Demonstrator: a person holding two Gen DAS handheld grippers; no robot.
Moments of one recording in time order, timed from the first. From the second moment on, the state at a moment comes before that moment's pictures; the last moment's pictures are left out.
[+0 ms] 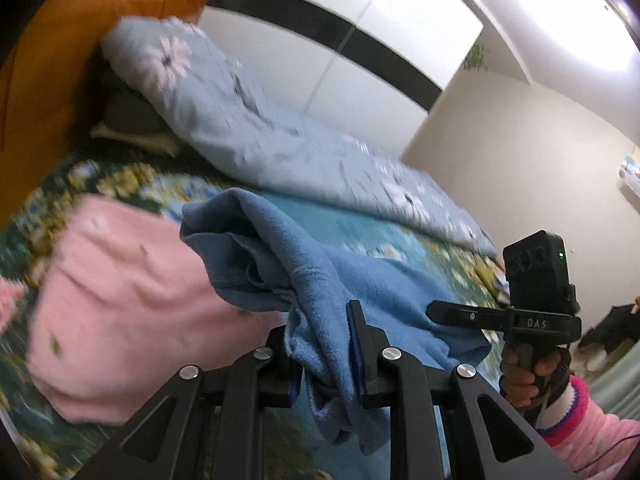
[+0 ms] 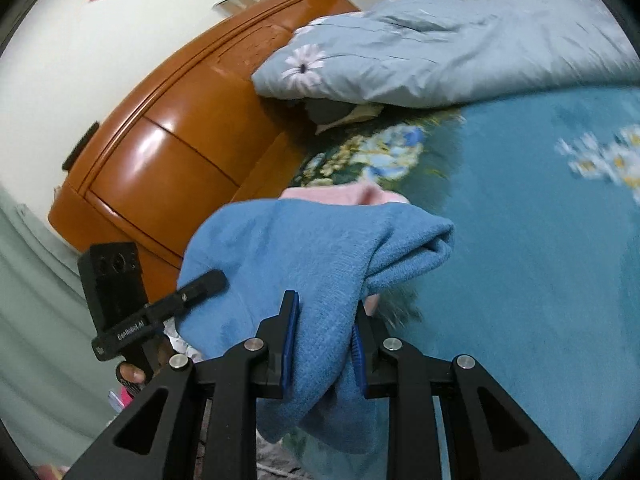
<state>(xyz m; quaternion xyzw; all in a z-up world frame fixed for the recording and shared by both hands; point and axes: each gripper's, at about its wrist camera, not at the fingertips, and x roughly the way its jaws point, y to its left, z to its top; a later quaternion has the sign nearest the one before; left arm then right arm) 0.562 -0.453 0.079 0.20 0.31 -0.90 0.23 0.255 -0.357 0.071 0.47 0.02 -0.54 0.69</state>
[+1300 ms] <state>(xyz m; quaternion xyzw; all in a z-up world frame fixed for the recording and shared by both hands) 0.613 -0.535 0.021 0.20 0.25 -0.85 0.43 0.368 -0.480 0.023 0.33 0.13 -0.59 0.73</state>
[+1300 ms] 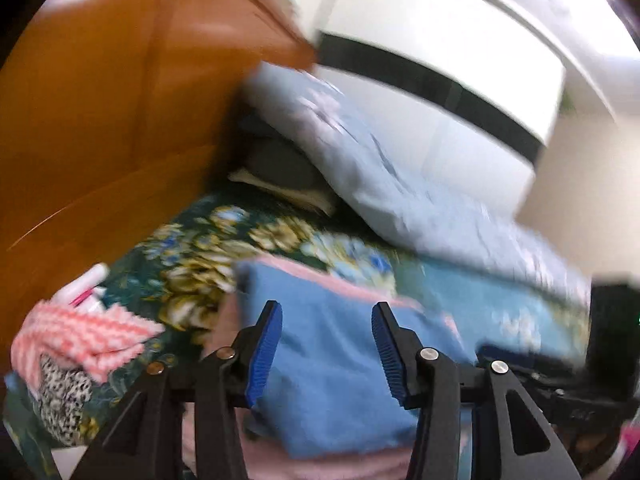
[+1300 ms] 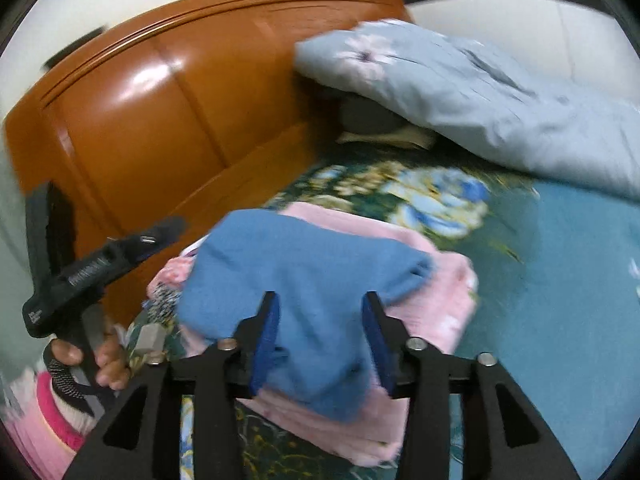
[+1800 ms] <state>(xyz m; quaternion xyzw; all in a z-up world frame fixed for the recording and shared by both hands) 0.594 -0.561 -0.037 0.32 0.34 -0.80 0.39 0.387 -0.480 -0.019 0.34 0.17 -0.57 0.73</state>
